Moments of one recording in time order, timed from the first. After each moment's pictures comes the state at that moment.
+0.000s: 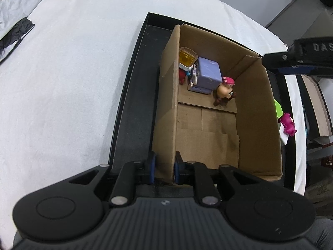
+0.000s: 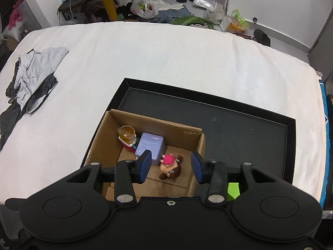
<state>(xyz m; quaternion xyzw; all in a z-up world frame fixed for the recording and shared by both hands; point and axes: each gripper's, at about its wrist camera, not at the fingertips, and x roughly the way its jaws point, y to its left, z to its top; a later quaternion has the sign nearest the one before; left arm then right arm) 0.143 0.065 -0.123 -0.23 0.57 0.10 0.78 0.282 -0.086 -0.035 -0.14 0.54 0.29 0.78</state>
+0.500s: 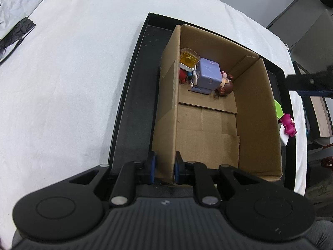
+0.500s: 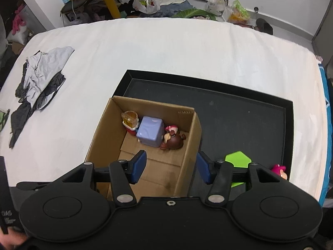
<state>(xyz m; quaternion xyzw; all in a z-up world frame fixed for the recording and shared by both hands) 0.143 0.065 -0.122 -0.23 0.57 0.10 0.78 0.278 -0.117 -0.026 -0.11 0.56 0.30 0.76</state>
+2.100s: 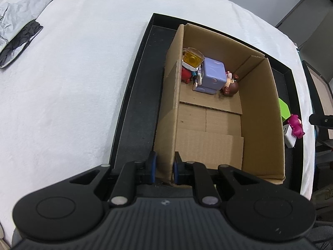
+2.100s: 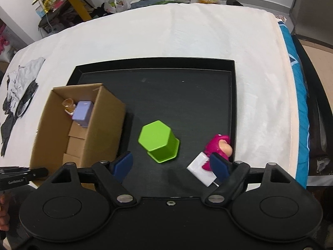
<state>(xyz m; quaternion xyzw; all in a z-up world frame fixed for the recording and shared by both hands) 0.146 0.056 -0.117 -0.21 0.58 0.13 0.78 0.316 -0.246 -0.070 -0.07 0.58 0.26 0.77</state>
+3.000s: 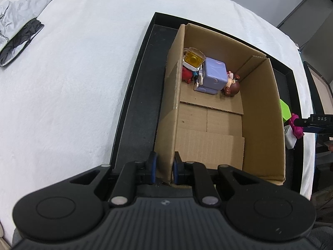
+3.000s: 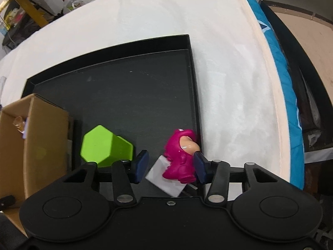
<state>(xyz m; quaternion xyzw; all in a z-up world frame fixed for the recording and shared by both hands) 0.148 0.056 -0.116 -0.21 0.58 0.13 0.78 0.344 -0.271 -0.130 -0.05 0.61 0.16 0.77</state>
